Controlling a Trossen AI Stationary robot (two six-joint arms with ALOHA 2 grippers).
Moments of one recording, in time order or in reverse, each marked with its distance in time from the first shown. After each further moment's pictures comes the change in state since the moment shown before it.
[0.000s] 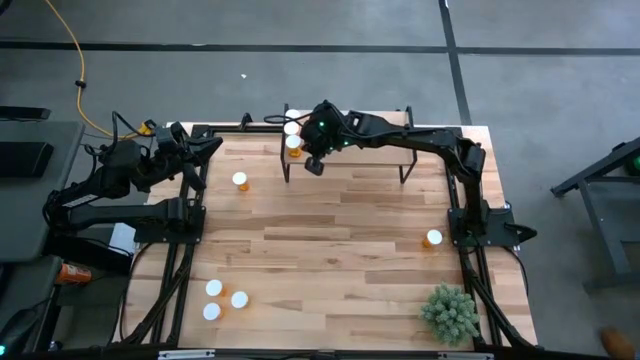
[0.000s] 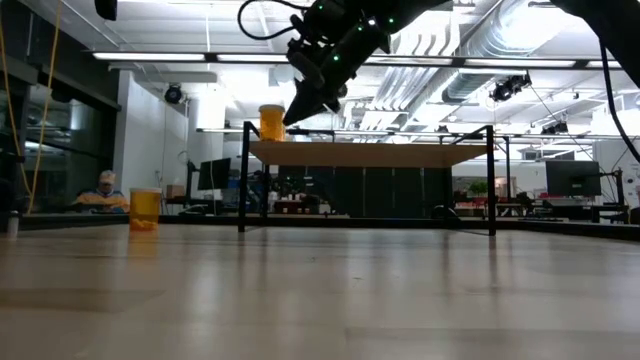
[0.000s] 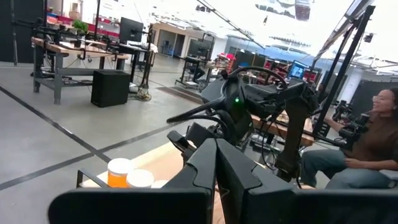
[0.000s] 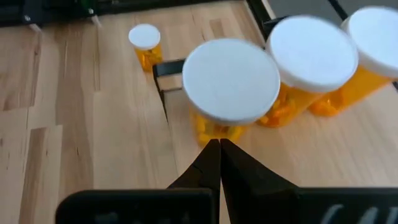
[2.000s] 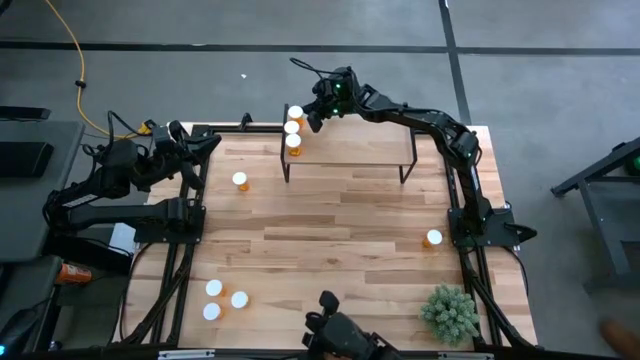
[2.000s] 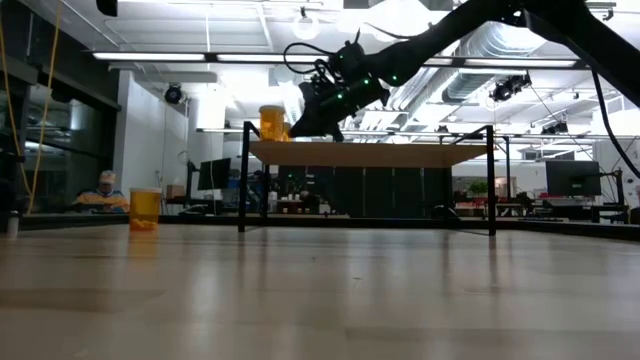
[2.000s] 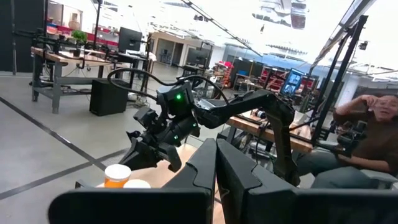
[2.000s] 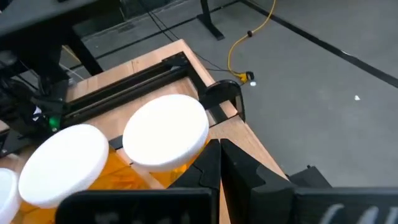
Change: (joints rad) left arm 0.000 0.000 0.000 0.039 0.000 0.018; right arm -0.272 0.129 0.000 0.413 -0.270 0.202
